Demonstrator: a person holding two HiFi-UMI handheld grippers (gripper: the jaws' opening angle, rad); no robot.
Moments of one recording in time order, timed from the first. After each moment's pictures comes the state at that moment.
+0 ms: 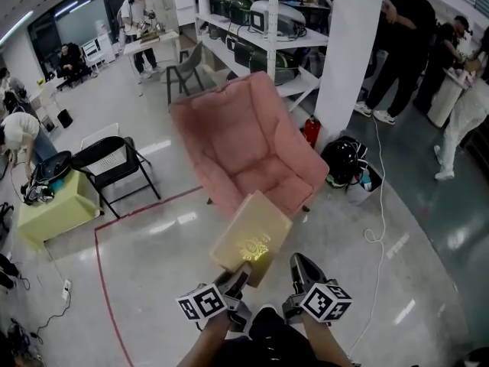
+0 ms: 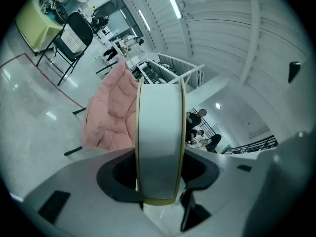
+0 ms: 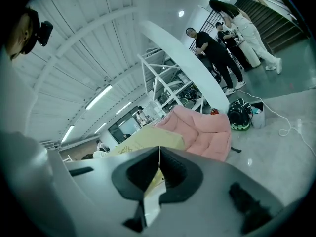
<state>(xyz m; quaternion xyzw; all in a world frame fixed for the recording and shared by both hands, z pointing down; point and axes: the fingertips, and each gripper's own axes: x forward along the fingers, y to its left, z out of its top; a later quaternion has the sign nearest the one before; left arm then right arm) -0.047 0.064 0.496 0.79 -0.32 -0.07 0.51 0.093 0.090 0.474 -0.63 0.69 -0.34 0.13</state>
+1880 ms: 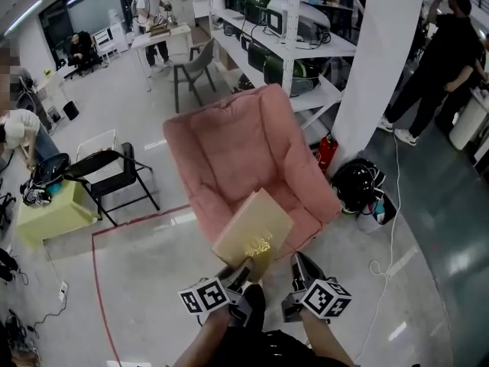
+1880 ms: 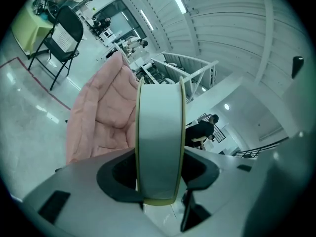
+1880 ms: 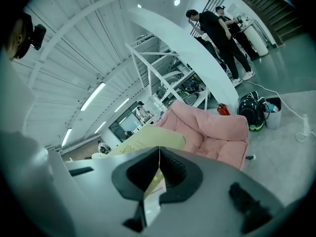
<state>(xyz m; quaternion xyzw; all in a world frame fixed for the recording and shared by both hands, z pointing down) 0.041 -0.150 0.512 0.78 -0.36 -0.06 0.52 0.179 -0.132 0.492 -0.60 0.70 -0.38 0.12</state>
